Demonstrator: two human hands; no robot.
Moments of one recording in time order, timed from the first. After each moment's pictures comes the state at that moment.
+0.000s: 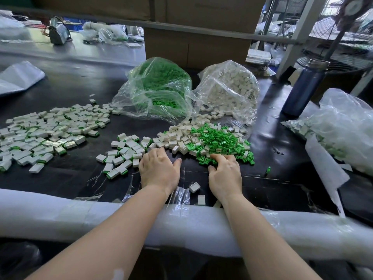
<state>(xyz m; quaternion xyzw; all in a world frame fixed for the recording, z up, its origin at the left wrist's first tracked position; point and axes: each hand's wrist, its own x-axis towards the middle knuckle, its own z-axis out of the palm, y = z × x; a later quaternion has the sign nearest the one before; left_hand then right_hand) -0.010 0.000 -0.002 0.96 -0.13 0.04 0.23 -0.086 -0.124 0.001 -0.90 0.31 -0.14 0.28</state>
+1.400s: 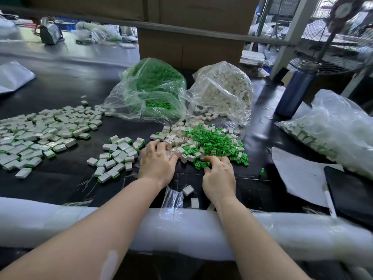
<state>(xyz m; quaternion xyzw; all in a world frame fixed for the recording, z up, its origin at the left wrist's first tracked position) 0.011 -0.009 -0.001 0.94 -0.19 0.00 0.29 -0.085 -0.124 -0.003 -0.89 0.32 -0.17 0.29</state>
